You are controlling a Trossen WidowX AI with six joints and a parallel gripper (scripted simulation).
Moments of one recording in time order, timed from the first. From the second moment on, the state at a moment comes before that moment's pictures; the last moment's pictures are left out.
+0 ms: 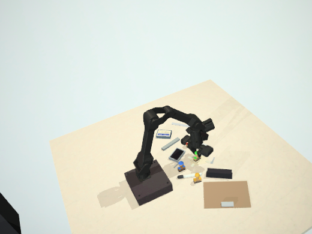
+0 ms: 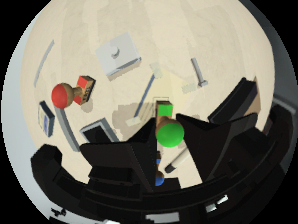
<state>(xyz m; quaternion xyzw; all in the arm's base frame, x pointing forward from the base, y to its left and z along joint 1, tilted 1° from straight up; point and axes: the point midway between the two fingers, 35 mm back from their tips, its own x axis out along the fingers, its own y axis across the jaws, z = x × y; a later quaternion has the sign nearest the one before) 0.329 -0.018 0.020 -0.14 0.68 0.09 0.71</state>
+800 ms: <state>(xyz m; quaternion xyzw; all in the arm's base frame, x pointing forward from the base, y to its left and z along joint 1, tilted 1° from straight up) 0.328 -0.018 0.010 -0.14 0.68 0.09 0.71</state>
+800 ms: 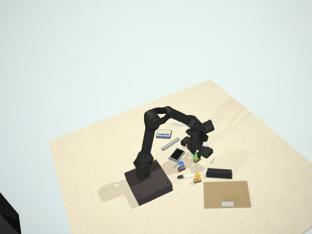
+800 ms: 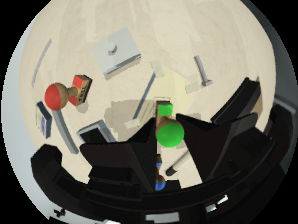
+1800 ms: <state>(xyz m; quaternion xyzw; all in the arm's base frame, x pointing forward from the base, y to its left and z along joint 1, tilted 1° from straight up) 0.327 -0.018 0.007 -0.14 0.68 0.09 0.71</state>
